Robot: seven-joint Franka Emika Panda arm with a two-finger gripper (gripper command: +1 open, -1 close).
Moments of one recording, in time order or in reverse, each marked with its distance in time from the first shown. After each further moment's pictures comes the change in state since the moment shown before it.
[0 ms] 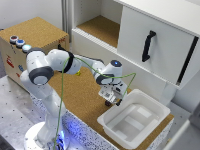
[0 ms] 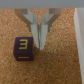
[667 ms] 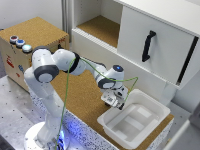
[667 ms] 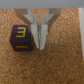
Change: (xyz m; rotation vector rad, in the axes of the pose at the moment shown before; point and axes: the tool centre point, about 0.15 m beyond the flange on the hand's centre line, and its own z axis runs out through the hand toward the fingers) arm -0.007 -0.003 0.022 0.026 -0.029 -0.032
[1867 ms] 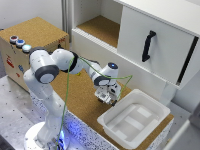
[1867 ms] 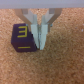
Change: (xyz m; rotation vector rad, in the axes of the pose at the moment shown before) arm 0.013 -0.078 0.014 0.056 -0.032 -0.010
